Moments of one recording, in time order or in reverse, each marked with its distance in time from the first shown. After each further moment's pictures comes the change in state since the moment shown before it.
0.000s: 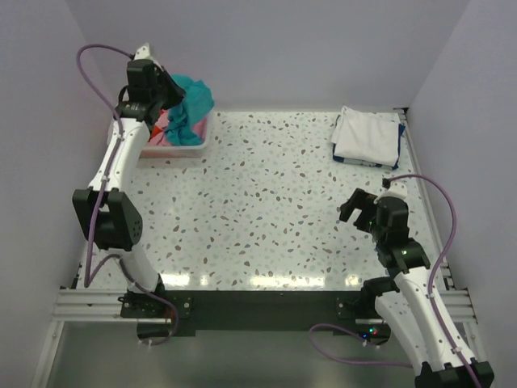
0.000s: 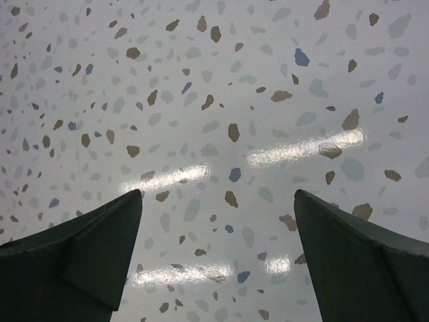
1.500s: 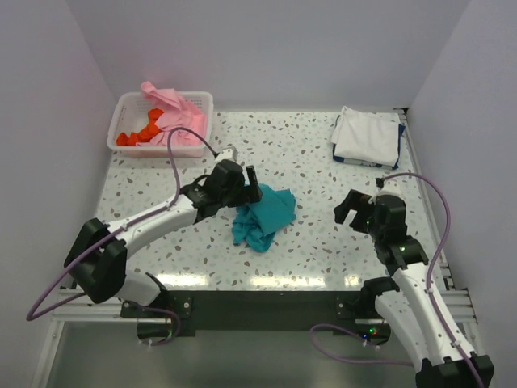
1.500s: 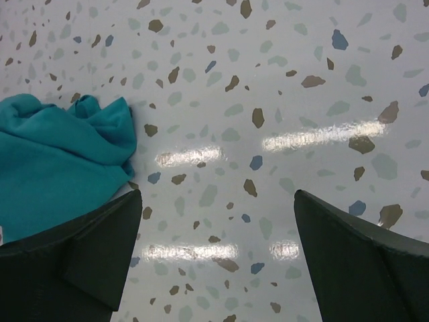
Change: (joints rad) left arm -0.655 -0.402 -0.859 0.156 -0.221 -0.251; right arm 0.000 0.030 -0.001 0.005 -0.097 -0.008
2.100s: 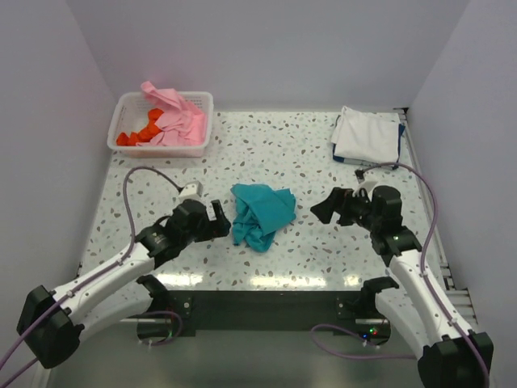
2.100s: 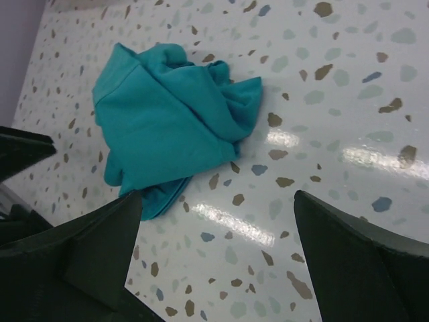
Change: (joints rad) left arm 0.013 -0.531 -0.356 -0.213 -0.141 -0.008; right arm 0.003 0.113 -0.001 0.199 -0.423 -0.047
